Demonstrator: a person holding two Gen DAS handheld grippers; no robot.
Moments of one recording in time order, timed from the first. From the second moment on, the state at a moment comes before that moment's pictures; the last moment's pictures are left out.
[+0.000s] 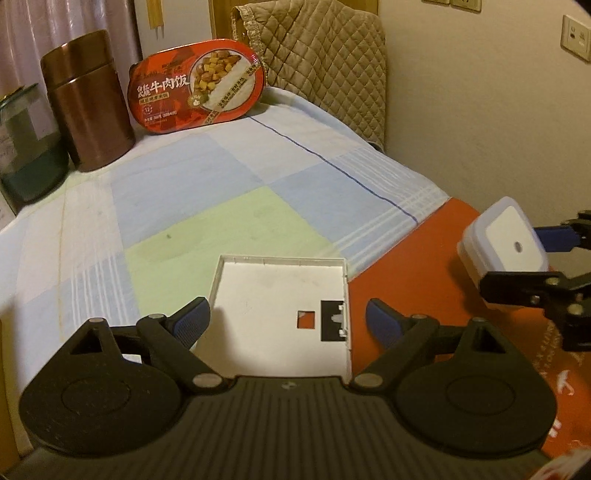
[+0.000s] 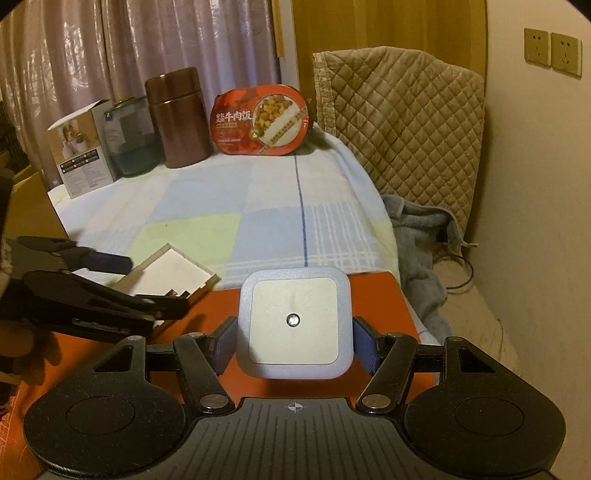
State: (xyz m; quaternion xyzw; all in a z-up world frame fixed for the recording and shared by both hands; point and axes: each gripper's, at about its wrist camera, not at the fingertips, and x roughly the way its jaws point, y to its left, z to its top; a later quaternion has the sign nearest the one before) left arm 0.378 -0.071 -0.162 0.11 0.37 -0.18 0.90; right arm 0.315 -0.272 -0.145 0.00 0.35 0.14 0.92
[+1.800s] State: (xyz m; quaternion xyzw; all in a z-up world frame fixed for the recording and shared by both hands) left arm 0.282 -0.061 -0.158 0.02 0.40 -0.09 0.91; right arm 0.281 -0.264 -0.143 0.02 0.36 0.15 0.92
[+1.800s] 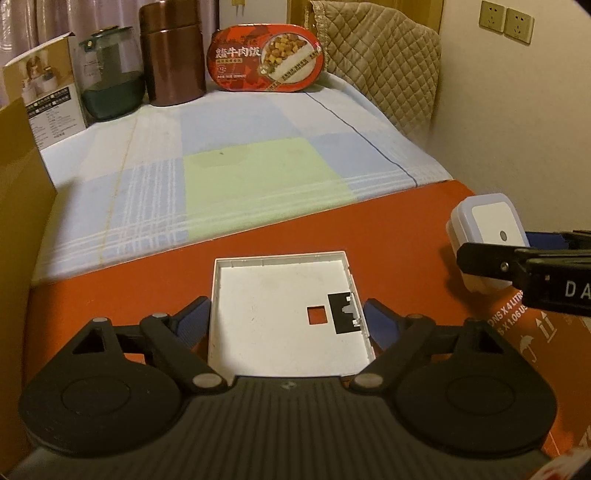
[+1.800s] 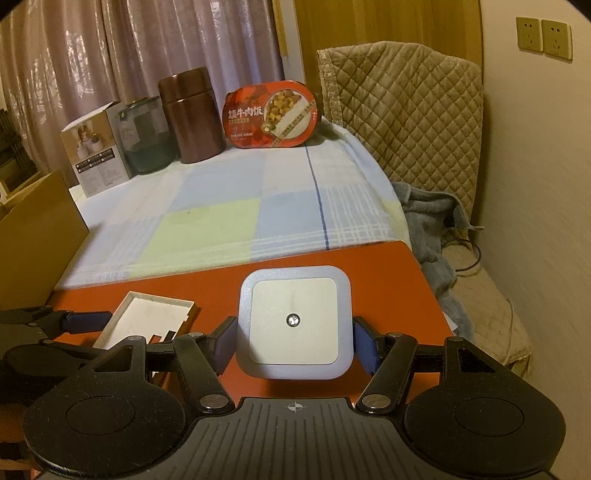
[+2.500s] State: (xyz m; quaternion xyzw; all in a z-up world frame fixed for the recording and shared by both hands) left arm 0.225 -0.038 -0.056 0.00 0.36 -0.06 0.93; right arm 0.244 -0.253 -0.077 0.02 0.35 0.19 0.92
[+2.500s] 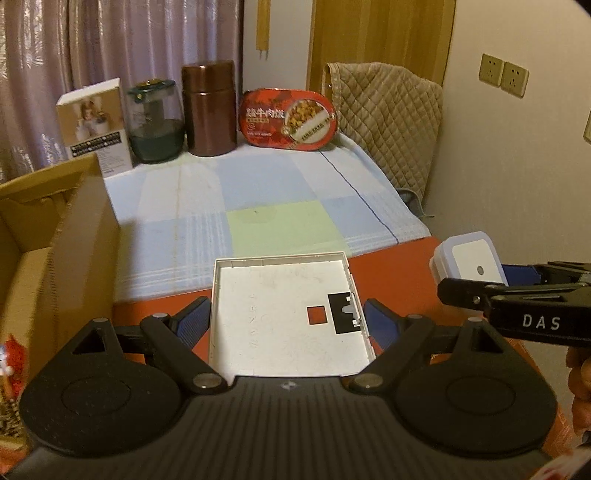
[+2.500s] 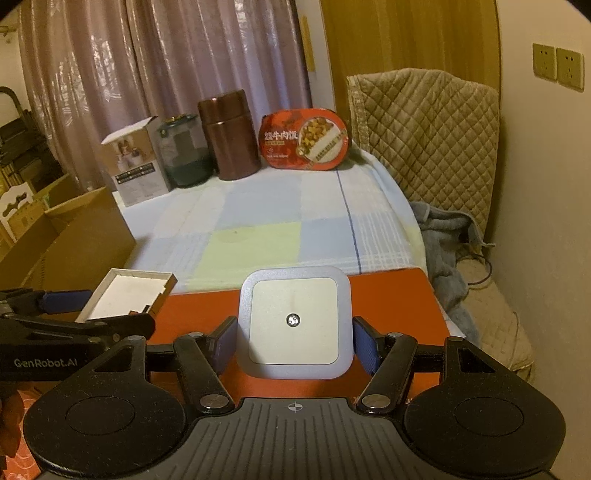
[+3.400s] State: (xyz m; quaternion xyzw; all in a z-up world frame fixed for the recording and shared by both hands) left arm 0.166 -0.013 0.005 -0.02 0.34 -0.03 0.94; right arm 0.191 -0.223 -0.013 0.01 0.34 0.22 0.91
